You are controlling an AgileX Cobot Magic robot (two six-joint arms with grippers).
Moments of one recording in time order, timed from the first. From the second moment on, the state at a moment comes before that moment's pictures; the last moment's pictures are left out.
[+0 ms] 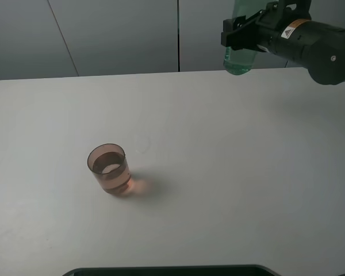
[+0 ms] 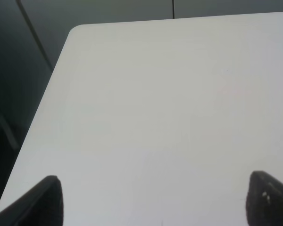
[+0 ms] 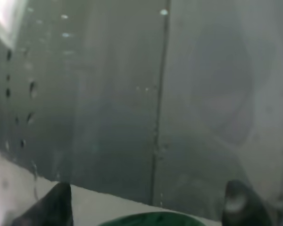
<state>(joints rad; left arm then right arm) -0.13 0.00 -0.51 0.18 1.08 -0.07 0.32 1.71 -0.78 0.01 -0.61 0.00</state>
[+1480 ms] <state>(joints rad) -0.13 0.00 -0.51 0.18 1.08 -0.07 0.13 2.13 -0.88 0.01 -0.77 -0.08</state>
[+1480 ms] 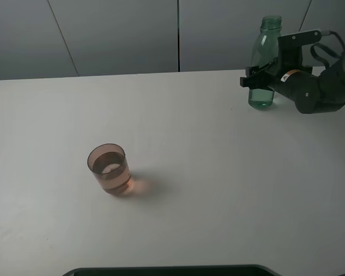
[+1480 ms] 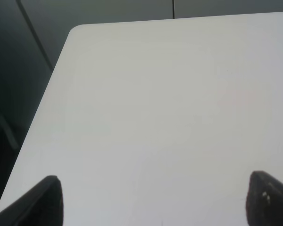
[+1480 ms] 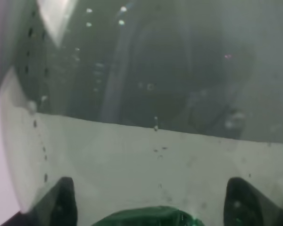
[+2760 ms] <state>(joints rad) -0.13 0.00 -0.51 0.18 1.08 -0.07 0.14 1.92 -0.86 0.01 -0.69 0.01</state>
